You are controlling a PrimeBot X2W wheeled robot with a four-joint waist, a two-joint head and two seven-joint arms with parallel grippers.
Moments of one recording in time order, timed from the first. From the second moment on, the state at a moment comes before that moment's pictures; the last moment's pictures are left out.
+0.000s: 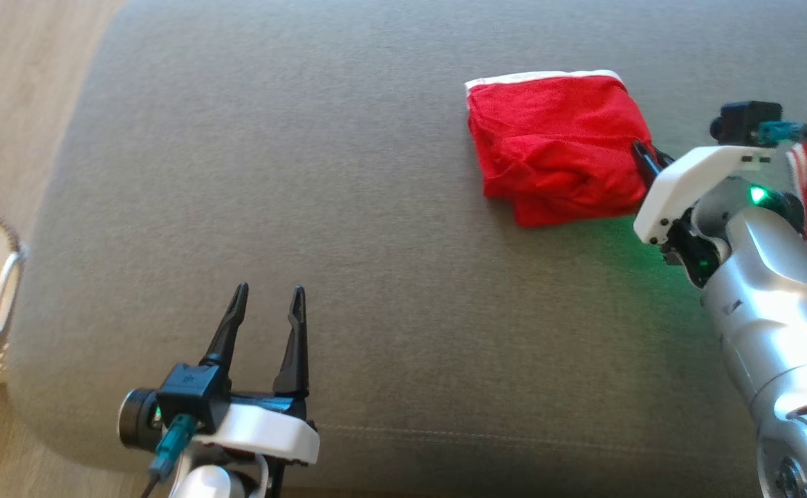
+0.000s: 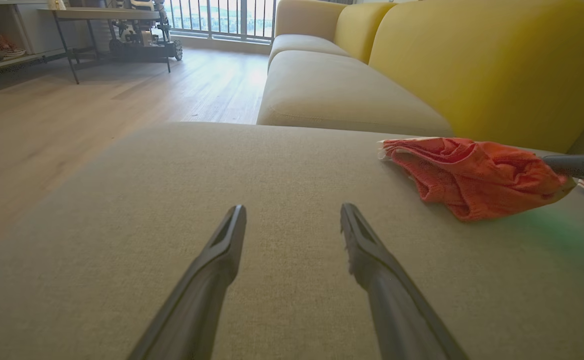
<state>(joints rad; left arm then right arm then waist) 0.02 0.05 -0.32 0.06 -0.16 0.09 -0.26 -0.92 -0.13 0.02 1.25 0.31 0.13 -0.01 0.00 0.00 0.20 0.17</state>
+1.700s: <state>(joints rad) 0.00 0.05 -0.21 0.00 -0.19 0.09 -0.26 -0.64 -0.15 -0.22 0.62 -0.24 0.13 -0.25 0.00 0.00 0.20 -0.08</state>
